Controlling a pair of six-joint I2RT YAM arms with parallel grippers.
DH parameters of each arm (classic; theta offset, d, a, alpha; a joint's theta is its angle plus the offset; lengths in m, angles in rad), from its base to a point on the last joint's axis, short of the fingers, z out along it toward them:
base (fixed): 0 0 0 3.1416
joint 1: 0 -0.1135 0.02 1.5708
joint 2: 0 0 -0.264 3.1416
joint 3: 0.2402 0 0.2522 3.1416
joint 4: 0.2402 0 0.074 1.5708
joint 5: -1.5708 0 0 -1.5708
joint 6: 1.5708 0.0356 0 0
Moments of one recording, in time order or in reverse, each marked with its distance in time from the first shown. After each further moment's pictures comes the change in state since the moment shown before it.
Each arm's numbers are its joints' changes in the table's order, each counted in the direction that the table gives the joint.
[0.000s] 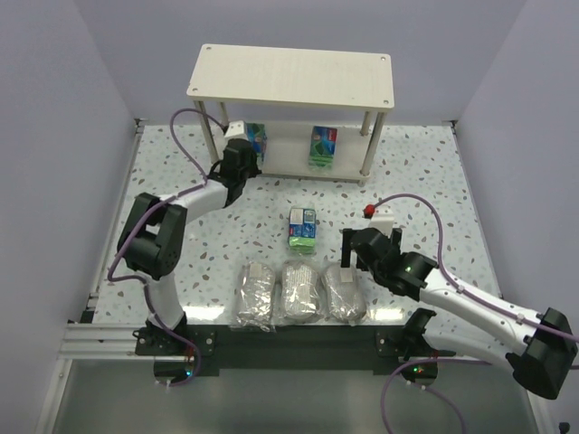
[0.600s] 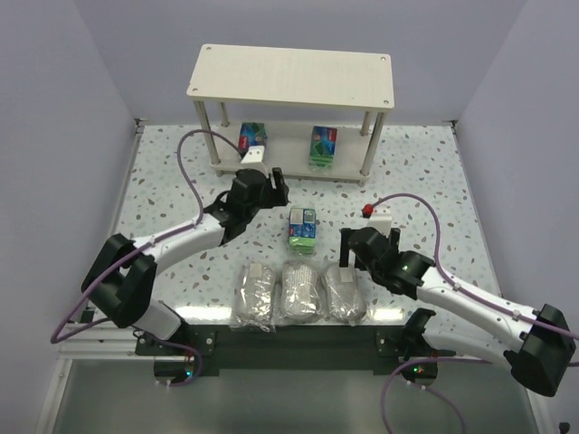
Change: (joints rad) left arm 0.200 -0.325 -0.250 0.055 -0.012 -0.041; right arm 0.000 0.034 0.000 -0.018 0.001 0.008
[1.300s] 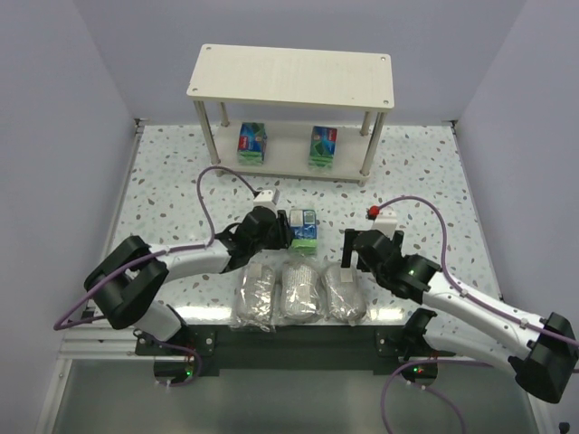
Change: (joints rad) left arm 0.197 -0.019 -0.246 -0.067 -0.106 -0.185; right arm 0.000 -0.066 -0.022 0.005 0.007 0.030
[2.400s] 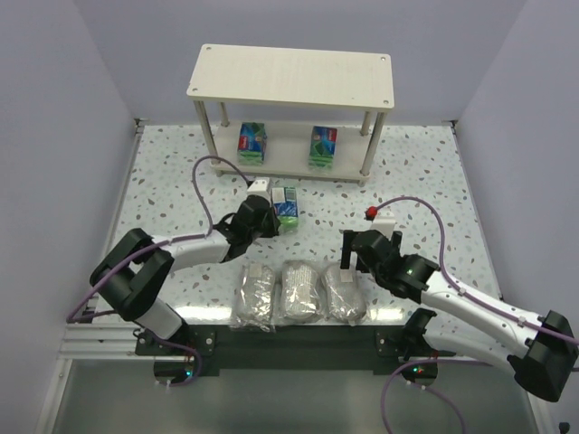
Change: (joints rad) left arm -0.066 0.053 0.037 -0.013 0.042 0.085; right arm 0.000 0.014 -0.005 -0.003 0.018 -0.003
